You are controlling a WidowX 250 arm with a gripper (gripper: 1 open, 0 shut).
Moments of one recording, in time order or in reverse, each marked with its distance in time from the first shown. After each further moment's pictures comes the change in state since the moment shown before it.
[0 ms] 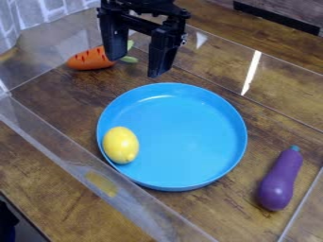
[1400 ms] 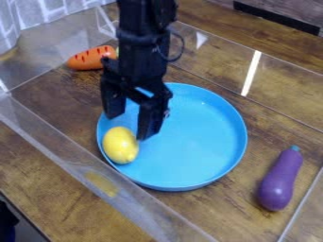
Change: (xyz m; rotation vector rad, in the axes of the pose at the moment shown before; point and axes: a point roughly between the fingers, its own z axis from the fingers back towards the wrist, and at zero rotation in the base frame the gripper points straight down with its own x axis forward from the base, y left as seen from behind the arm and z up) arm -0.008 0.000 -0.083 0.001 0.014 -0.149
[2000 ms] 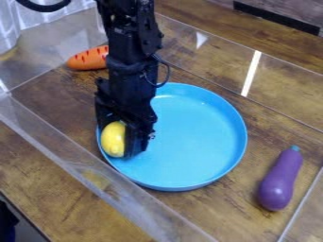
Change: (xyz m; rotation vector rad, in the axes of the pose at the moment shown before) arm -0.003 0.012 -0.022 0.021 -0.019 -0.081
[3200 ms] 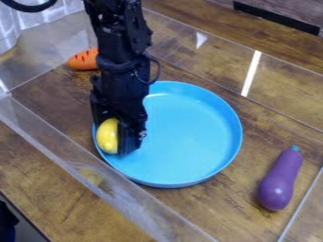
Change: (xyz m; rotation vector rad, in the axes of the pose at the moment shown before) arm -0.005 0.006 0.003 -0.009 -0.036 -0.046
